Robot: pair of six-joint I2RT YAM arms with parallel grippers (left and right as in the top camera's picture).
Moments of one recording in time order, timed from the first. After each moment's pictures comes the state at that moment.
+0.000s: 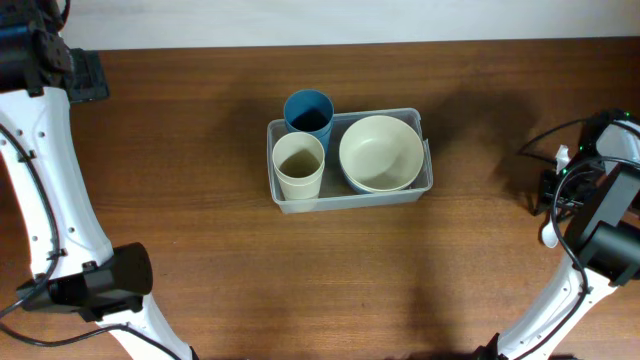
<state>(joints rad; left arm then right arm) 0.20 2.02 2.58 -1.55 -0.43 0.00 -0.54 2.28 1.73 -1.25 0.07 -0.16</state>
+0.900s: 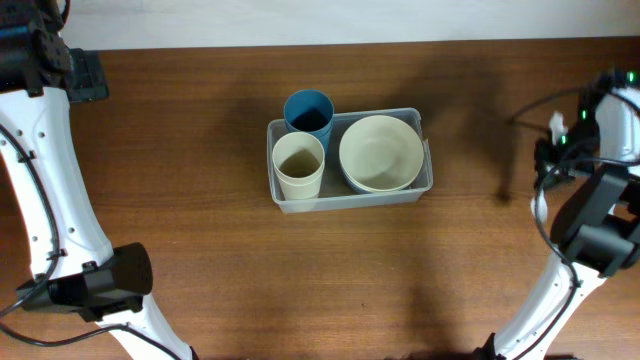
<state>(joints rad) 0.20 2.02 2.58 -1.55 -0.43 0.00 -0.43 2.30 2.09 -1.59 -0.06 -0.16</state>
